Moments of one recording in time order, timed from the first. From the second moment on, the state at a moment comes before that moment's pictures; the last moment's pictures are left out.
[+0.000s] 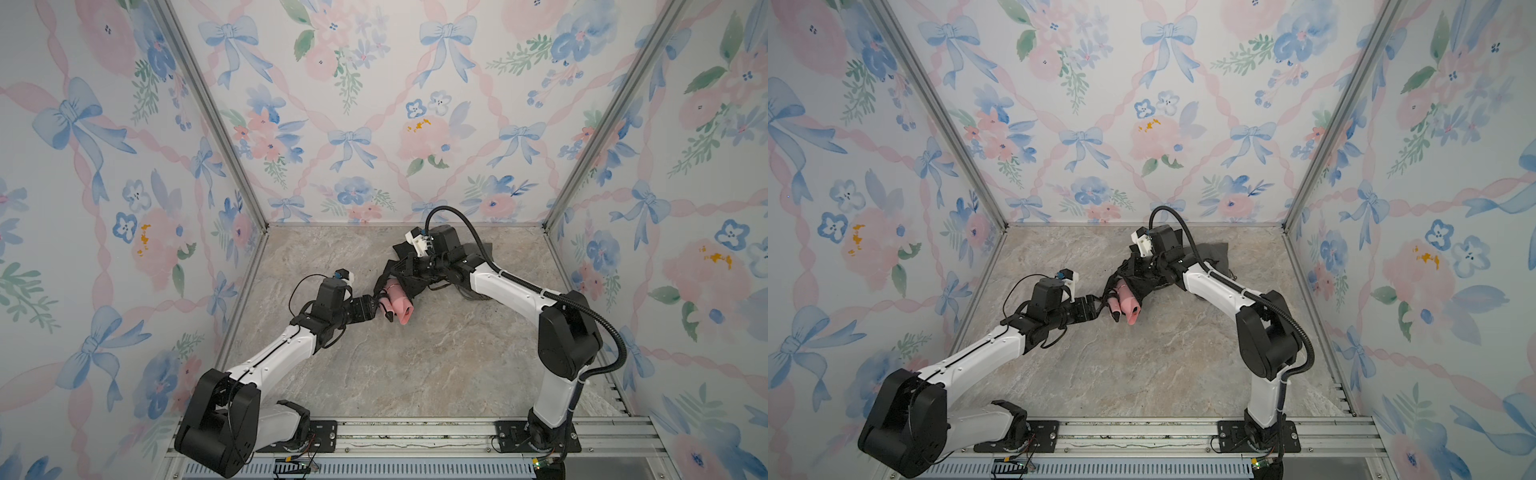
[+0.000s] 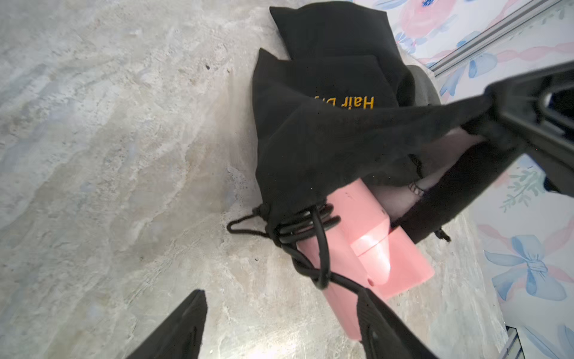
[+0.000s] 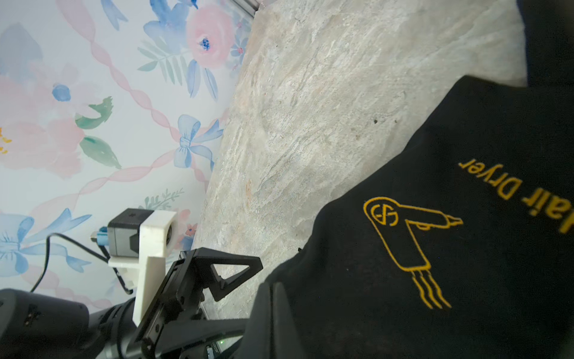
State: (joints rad) left arm -0.38 1.24 0.64 -0.09 0.21 -0.55; right arm 0.58 2.03 1.63 -0.23 -0.55 0.68
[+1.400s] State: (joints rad) left arm -0.48 1.43 0.57 0.22 0.11 -0.58; right arm 0.42 2.09 1.64 -0.09 -0.44 1.25
